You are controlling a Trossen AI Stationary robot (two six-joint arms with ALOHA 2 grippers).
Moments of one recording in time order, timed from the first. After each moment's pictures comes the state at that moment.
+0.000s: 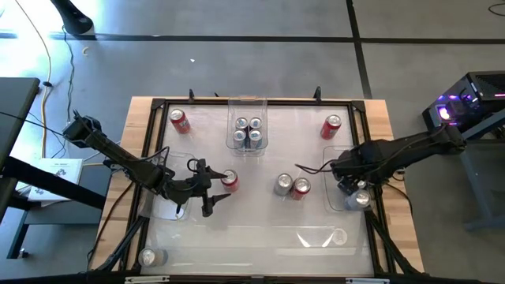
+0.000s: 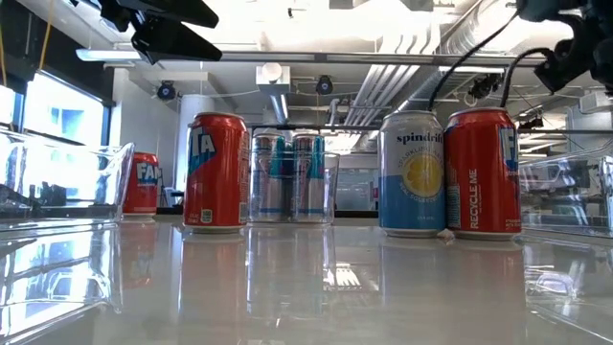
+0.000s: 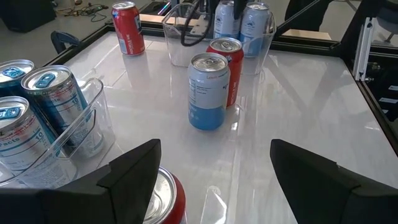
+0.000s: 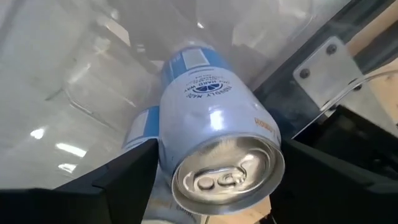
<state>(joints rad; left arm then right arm) -0.52 1.20 0.68 0.02 -0.67 -0.35 0.22 1.05 0.84 -1.53 -0.09 1.02</state>
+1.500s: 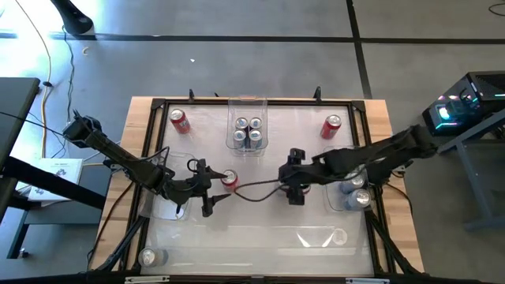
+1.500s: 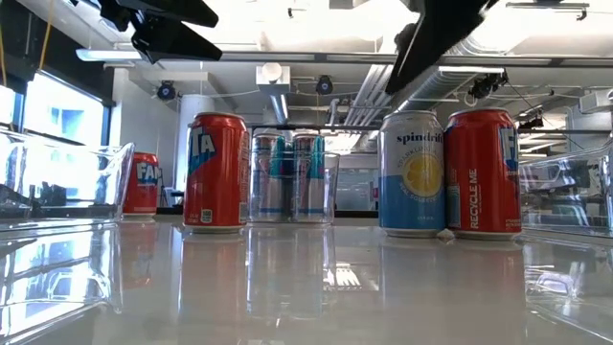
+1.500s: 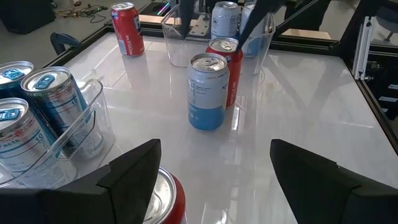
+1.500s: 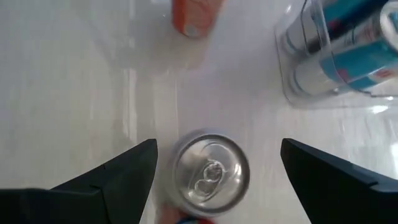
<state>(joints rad) -0.52 1.20 0.68 0.02 -0.67 -0.34 0.25 1.51 1.23 -0.75 0.28 0.18</state>
